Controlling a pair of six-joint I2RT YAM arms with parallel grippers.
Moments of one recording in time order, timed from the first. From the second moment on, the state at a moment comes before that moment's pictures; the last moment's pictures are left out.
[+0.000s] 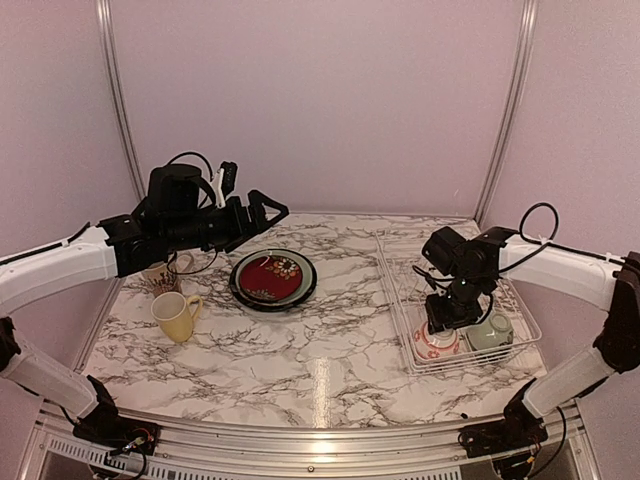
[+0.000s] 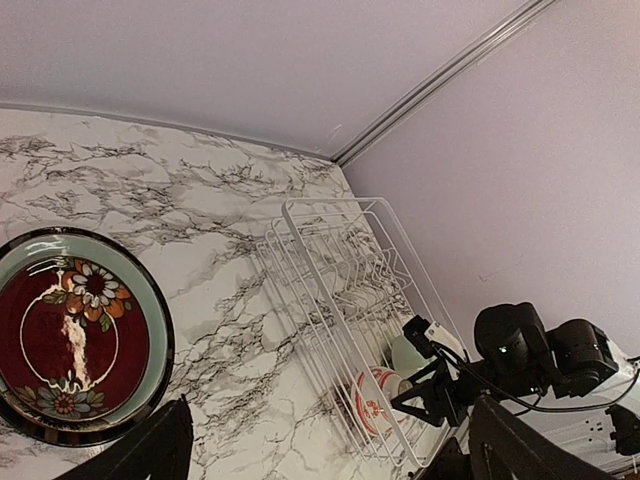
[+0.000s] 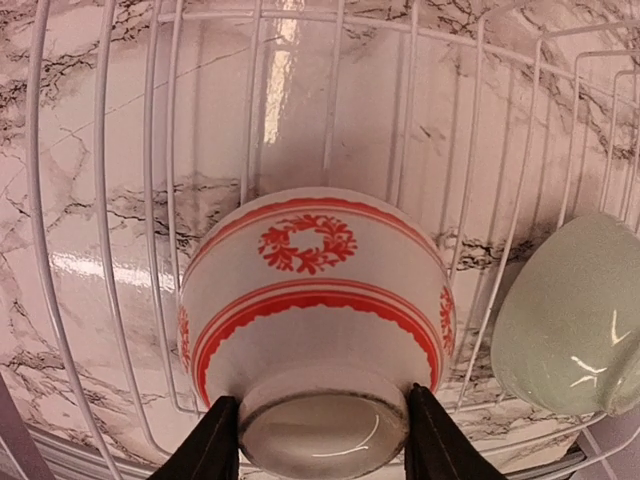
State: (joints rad) left arm -0.75 1.35 1.12 -0.08 0.12 -0.76; right arm 0.59 1.43 1.04 -1.04 0.09 0.42
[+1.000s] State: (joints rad) left arm -0.76 1.44 1.14 0.07 0.30 -0.86; right arm 0.46 1.23 1.33 -0.83 0.03 0.39
